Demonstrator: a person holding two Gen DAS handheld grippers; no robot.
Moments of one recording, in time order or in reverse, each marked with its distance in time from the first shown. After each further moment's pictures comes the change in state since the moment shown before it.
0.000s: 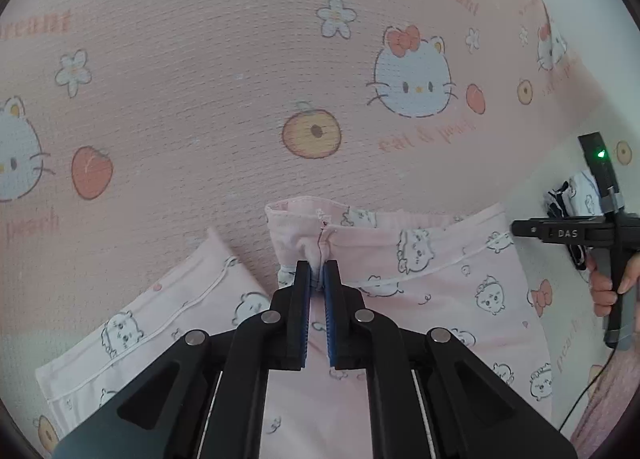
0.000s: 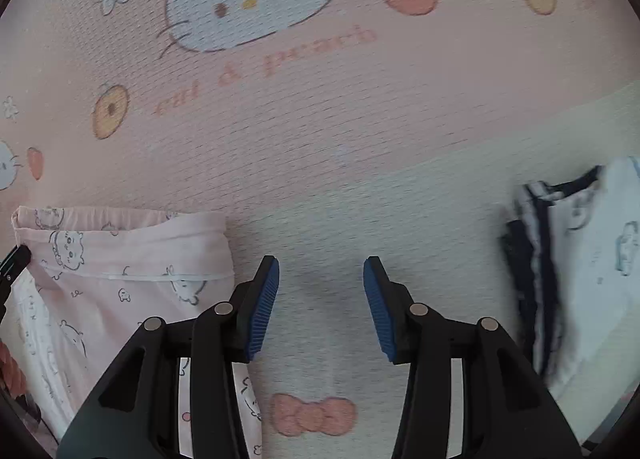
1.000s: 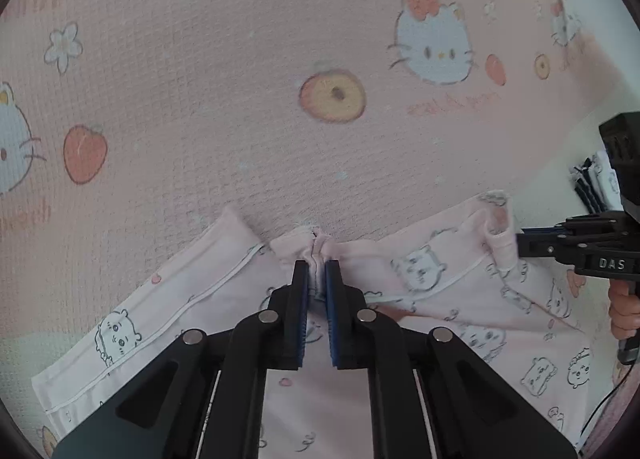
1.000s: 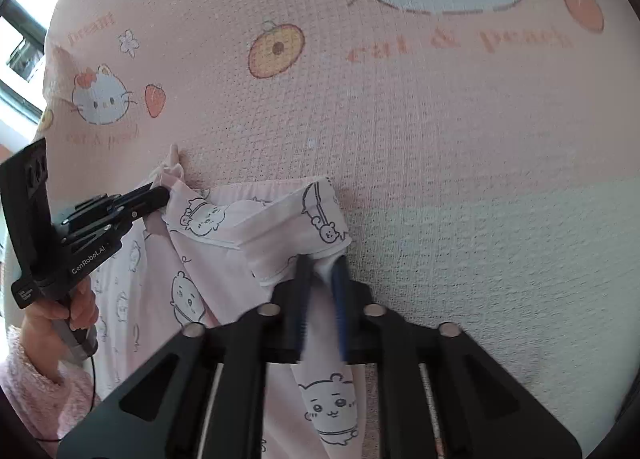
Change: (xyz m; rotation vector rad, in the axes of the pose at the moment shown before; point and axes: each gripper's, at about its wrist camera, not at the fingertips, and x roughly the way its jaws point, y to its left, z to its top) left arm 0.038 0.008 -0.008 0.038 0.036 0.033; right arm 0.027 0.084 -0.006 -0.225 0.010 0.358
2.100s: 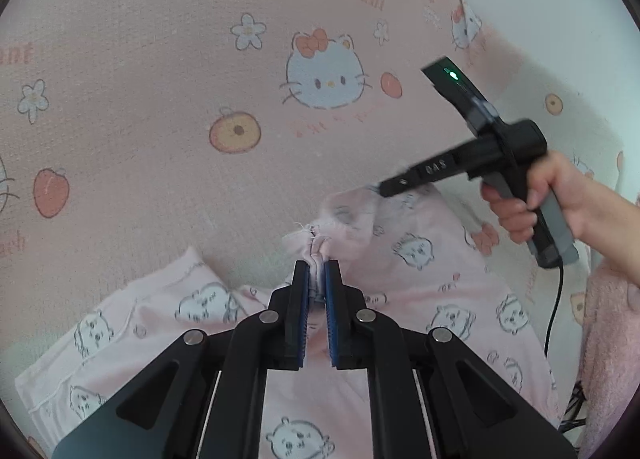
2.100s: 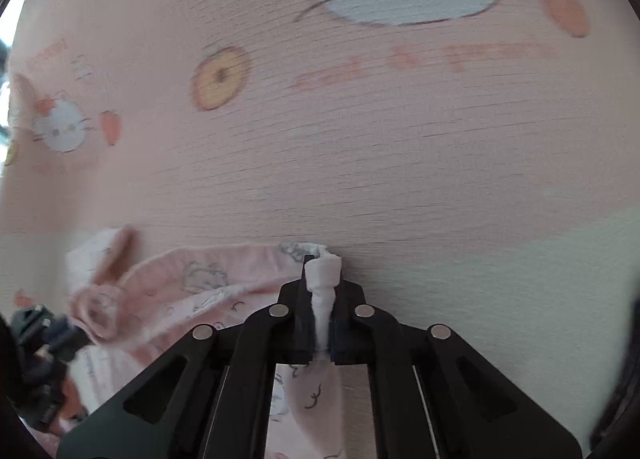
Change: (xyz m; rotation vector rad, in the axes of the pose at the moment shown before) left arm -0.051 -0.040 -0.051 0.135 -0.149 -0.211; right arm 0.064 -0.001 0.033 0.087 0.013 -0.147
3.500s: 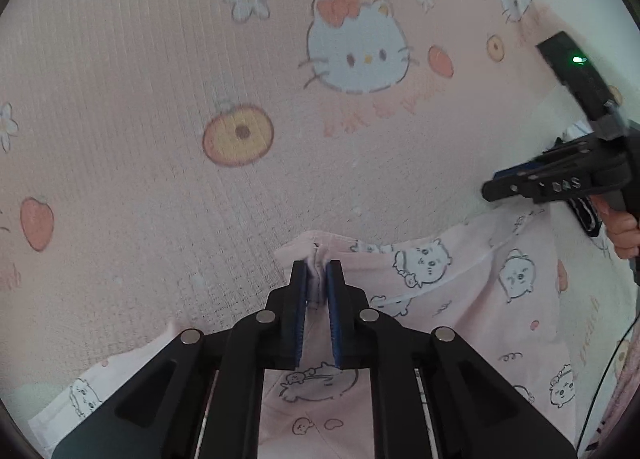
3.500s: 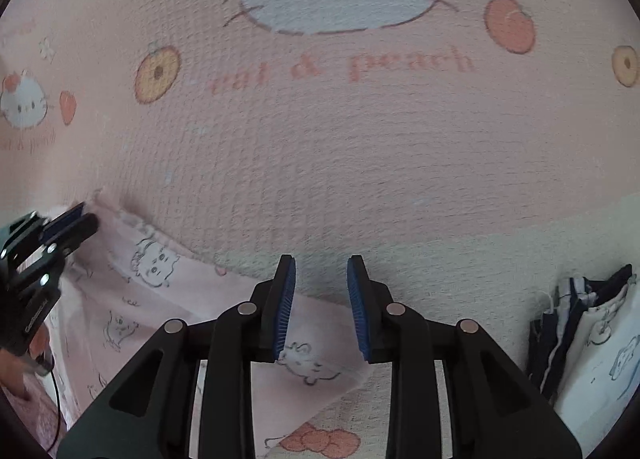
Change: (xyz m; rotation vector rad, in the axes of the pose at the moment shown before) left arm 0.085 -0.022 0.027 0.003 0.084 0.150; right arm -0.049 -0.063 0.018 -0.081 0.054 -0.133
